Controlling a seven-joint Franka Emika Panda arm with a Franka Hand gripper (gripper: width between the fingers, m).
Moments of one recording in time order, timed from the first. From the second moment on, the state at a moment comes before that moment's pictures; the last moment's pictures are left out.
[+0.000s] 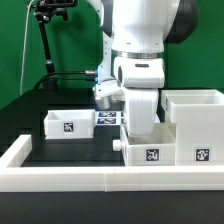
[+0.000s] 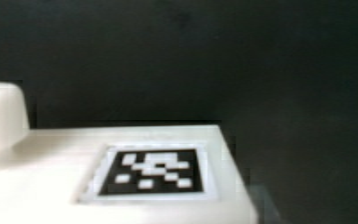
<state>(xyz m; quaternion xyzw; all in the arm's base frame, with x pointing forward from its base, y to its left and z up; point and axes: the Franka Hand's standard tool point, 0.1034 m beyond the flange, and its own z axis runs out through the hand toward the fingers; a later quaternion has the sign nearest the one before) 0.531 -0.005 0.024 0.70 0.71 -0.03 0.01</state>
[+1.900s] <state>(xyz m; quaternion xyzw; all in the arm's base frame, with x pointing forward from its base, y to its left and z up) 0.529 0.010 0.014 0.72 0.69 -0.03 0.01</state>
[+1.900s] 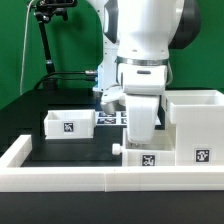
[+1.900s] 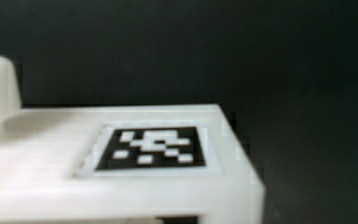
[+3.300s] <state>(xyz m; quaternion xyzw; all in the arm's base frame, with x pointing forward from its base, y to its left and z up) 0.530 0.011 0.013 0.71 0.70 -0.04 0.02</state>
